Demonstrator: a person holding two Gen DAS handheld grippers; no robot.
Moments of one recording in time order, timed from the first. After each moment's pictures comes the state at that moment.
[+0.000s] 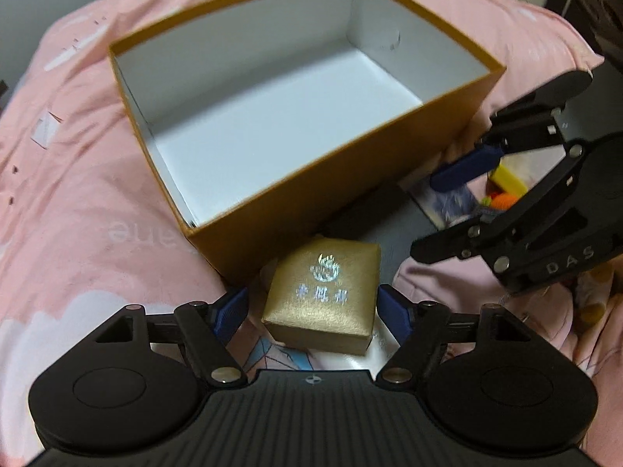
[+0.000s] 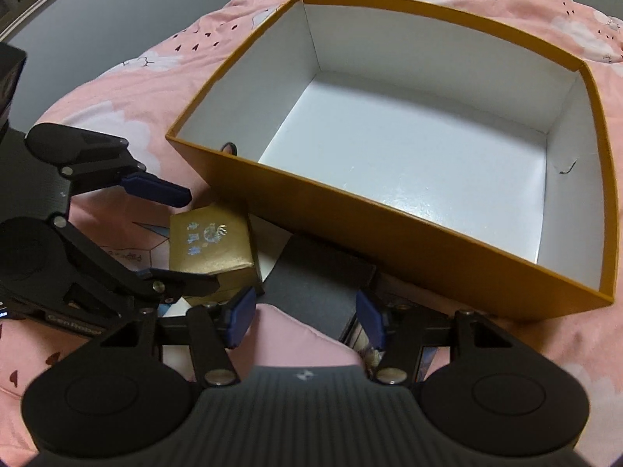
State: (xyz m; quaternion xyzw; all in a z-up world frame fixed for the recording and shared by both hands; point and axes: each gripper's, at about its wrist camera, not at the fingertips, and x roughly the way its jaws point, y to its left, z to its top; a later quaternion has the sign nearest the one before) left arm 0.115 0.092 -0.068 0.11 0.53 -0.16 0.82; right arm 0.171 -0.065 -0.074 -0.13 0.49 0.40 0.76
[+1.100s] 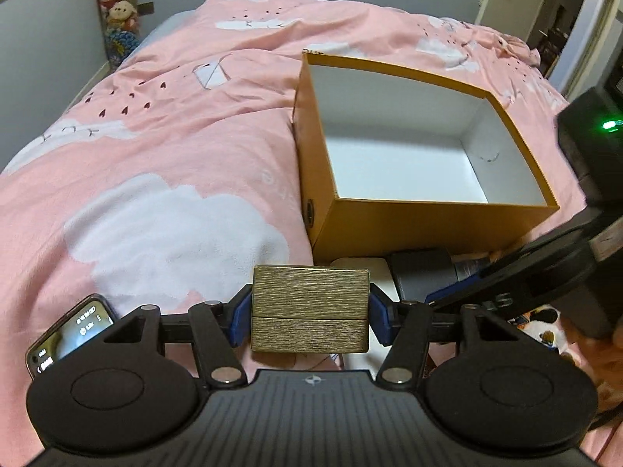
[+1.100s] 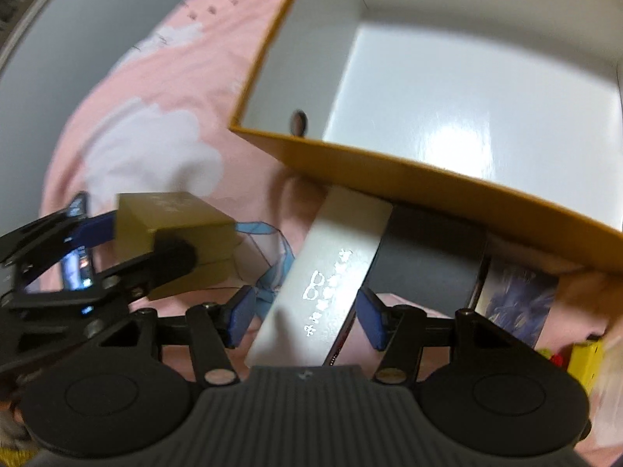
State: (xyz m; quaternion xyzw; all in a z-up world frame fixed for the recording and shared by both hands) left arm 0.058 0.139 -0.022 -0.08 0.47 0.04 0.88; right arm 0.172 -0.006 -0.077 -0.07 0.63 0.39 0.67
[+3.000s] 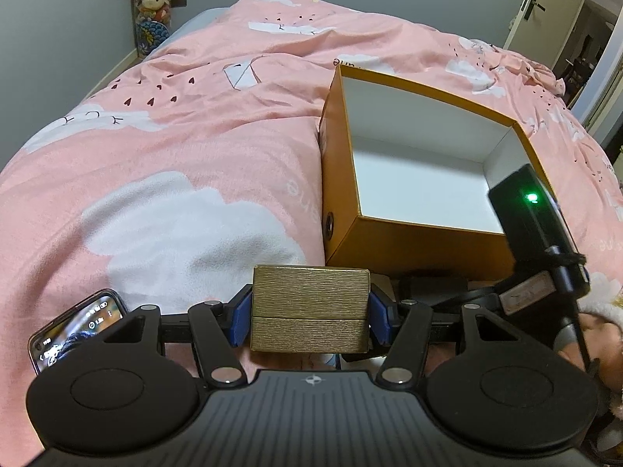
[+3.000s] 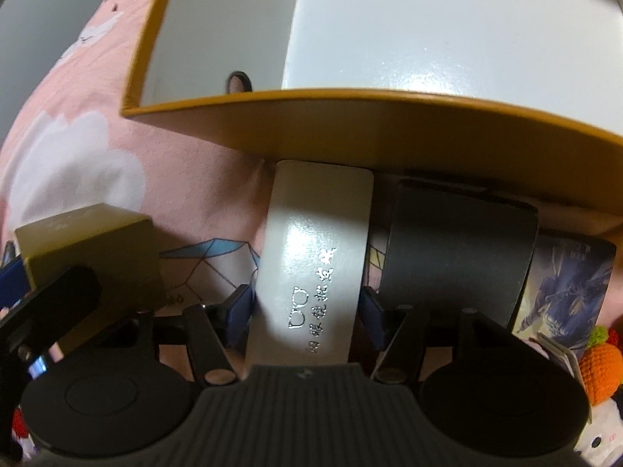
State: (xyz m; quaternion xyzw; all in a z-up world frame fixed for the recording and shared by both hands) left arm 0.054 0.148 -0.014 -0.12 0.46 0.07 0.88; right arm 0.163 0.010 -0.138 -0.03 0.68 0.32 0.66
